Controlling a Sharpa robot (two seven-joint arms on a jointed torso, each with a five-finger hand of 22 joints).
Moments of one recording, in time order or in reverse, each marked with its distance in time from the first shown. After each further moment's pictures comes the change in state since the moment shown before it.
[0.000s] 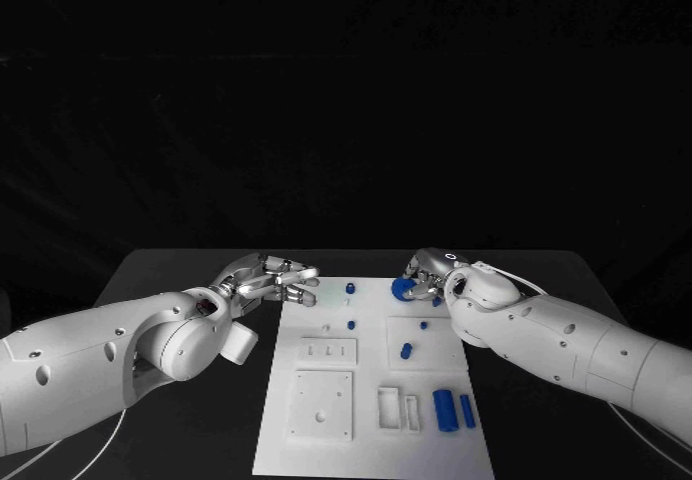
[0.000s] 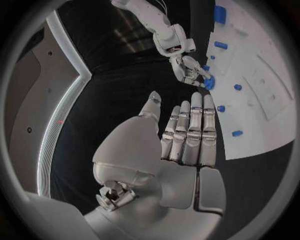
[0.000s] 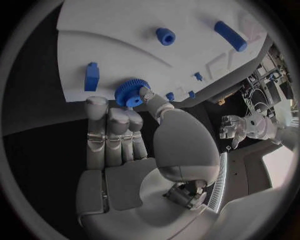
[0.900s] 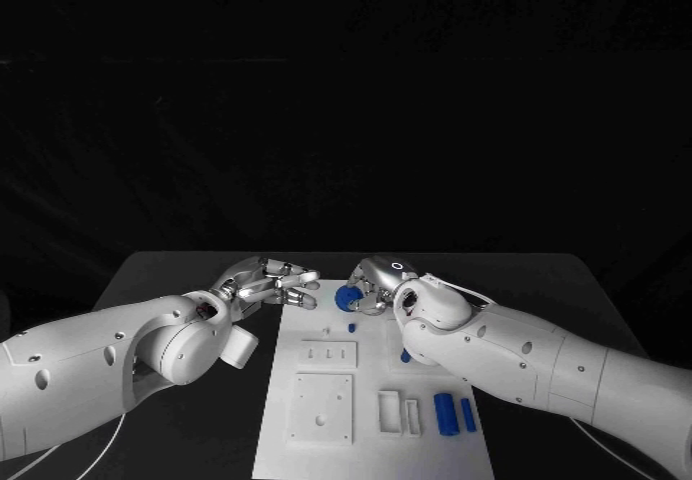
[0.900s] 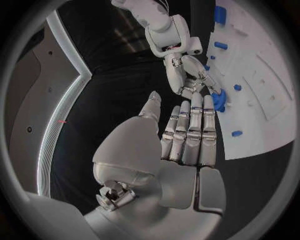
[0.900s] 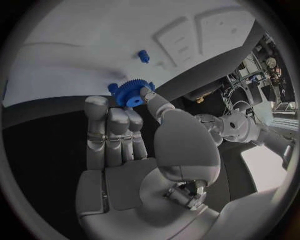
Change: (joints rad) left arm 0.000 0.002 0.000 0.002 0.000 -0.001 0.000; left_hand -0.004 0.004 -0.003 -0.003 0.000 0.000 0.000 0.000 0.000 0.000 0.000 0.000 0.001 0.000 0.000 0.000 0.000 0.000 -0.004 0.004 0.000 0.000; right arm -0.007 0.103 -0.023 0.121 -0.065 -0.055 -0.005; right_hand -0.009 -0.009 0.007 0.007 0.005 0.000 0.000 -0.001 0.001 0.000 0.000 0.000 0.000 0.000 0.000 0.000 0.000 0.000 0.000 0.000 0.000 0.001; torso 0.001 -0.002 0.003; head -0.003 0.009
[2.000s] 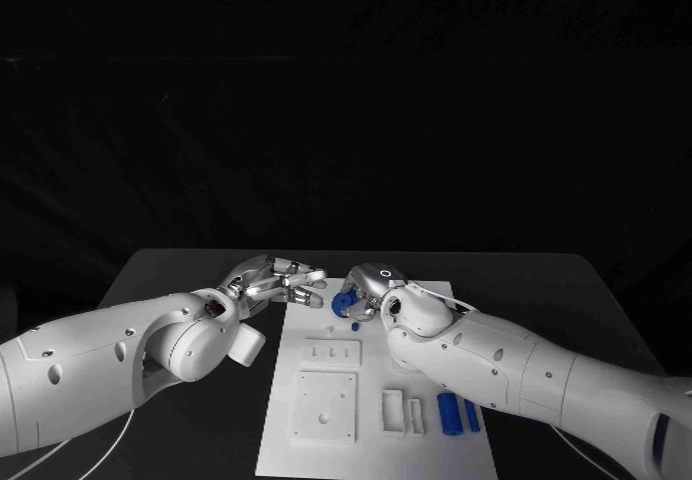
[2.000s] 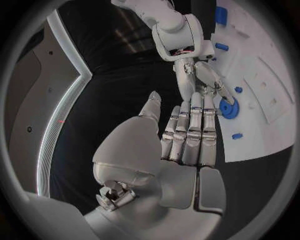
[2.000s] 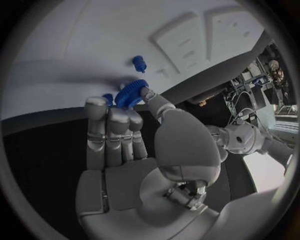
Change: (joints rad) left arm 0.000 0.016 0.000 -0.005 0.000 0.000 0.000; left_hand 0.000 0.000 0.000 0.000 0.000 0.000 0.000 0.000 0.000 0.000 0.000 0.000 0.000 0.000 0.000 0.000 0.000 0.000 0.000 0.000 0.000 0.000; right arm -0.025 0.103 -0.005 -0.119 -0.042 -0.011 -0.024; right_hand 0.002 -0.009 0.000 0.000 0.005 0.001 -0.001 0.000 -0.001 0.000 0.000 -0.004 -0.005 0.000 0.000 -0.004 -0.005 0.000 0.000 0.000 0.004 0.000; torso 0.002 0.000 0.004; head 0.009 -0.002
